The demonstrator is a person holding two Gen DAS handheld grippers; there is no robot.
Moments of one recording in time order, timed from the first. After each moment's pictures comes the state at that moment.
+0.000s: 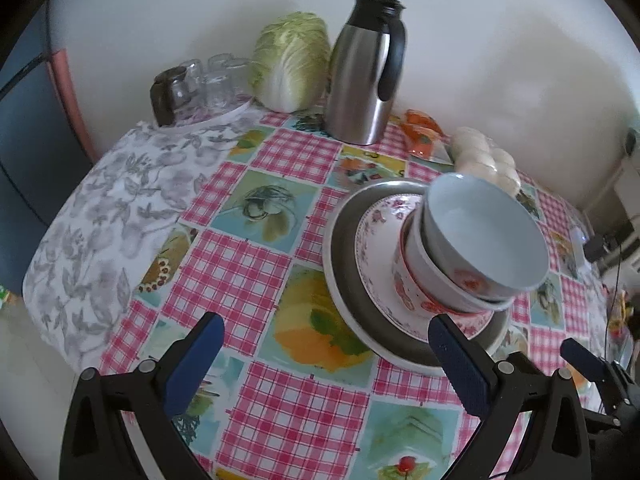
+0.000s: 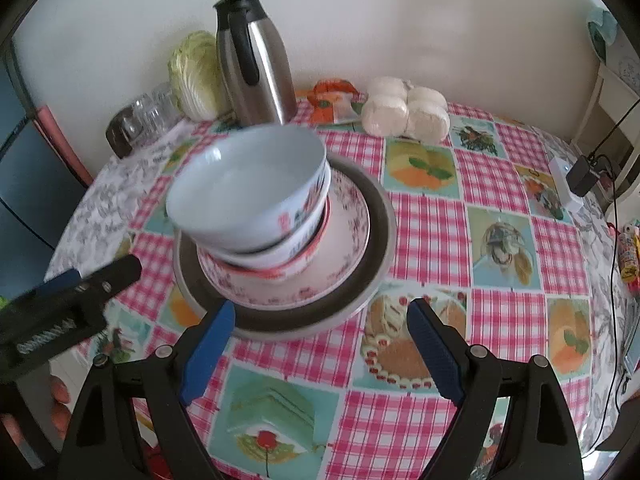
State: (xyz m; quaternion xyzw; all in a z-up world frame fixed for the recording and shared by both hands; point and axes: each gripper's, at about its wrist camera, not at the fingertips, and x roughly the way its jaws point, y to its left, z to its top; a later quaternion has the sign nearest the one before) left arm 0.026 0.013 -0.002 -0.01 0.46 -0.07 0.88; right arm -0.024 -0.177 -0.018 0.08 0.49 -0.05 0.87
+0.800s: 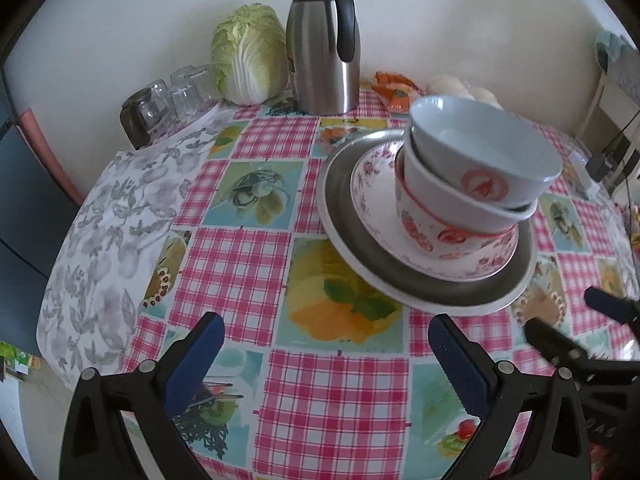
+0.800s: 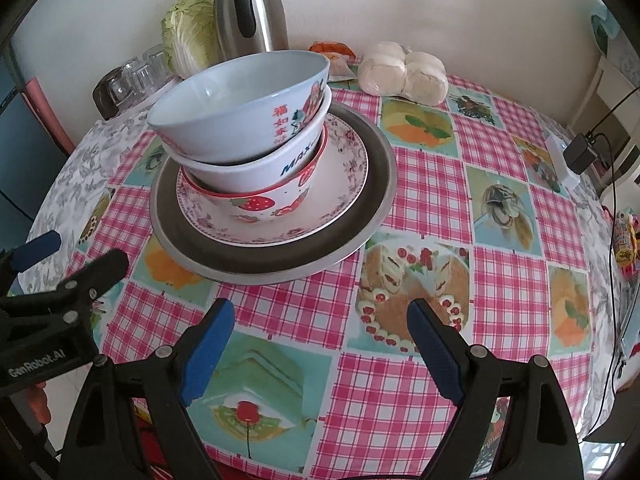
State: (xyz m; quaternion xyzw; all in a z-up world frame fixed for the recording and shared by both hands) left arm 0.014 0.008 -0.036 0.09 0.47 -0.10 0.87; right arm -0.038 -0.166 -0.049 0.06 0.52 -0.07 0.85
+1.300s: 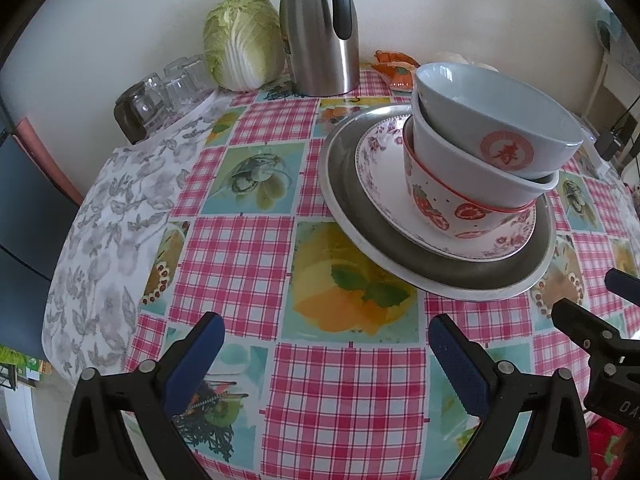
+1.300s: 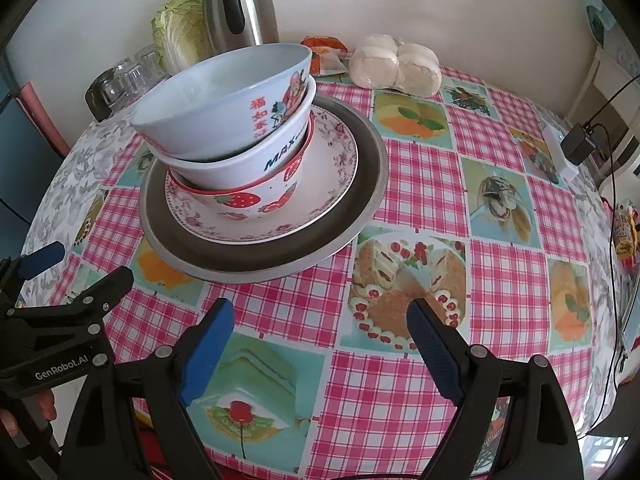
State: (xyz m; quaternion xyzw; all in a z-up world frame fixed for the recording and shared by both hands) left arm 0.020 0.008 -0.050 0.12 0.49 -0.10 0.86; right arm -0.037 -0.173 -0.053 0.07 0.53 -0.08 0.84
